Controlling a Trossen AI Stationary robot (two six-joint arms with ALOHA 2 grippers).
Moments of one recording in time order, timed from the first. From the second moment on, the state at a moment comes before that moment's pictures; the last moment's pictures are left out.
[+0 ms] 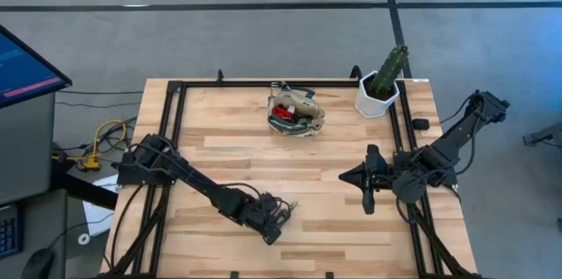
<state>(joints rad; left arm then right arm) -0.48 1.98 1.20 -0.32 -0.17 -1.19 0.72 1.04 0.91 -0.46 0.77 0.73</state>
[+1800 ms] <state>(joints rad) -0.46 1.40 1.20 -0.36 -1.24 -0.52 0.71 1.04 0.91 -0.06 0.72 0.45</state>
